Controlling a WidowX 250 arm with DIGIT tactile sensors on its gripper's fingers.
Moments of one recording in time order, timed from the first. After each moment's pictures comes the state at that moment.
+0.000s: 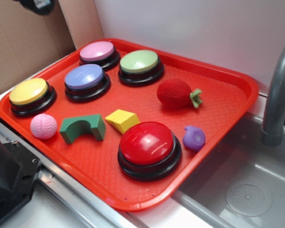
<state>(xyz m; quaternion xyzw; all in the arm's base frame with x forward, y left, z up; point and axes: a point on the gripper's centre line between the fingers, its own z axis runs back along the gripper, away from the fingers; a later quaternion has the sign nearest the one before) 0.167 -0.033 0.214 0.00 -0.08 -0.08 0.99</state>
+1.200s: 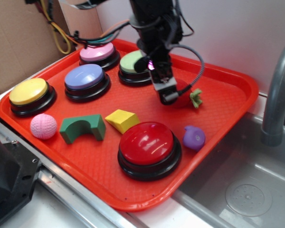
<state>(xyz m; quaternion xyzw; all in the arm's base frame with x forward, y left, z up) 0.291 -0.084 0.055 0.06 -0.10 -0.27 0.96</state>
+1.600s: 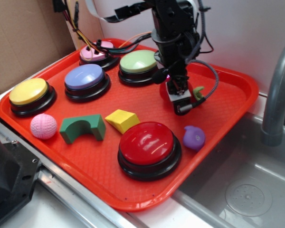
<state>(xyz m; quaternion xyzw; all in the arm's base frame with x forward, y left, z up) 0.308 -0.088 0.033 0.07 -0.07 -0.28 0.95</state>
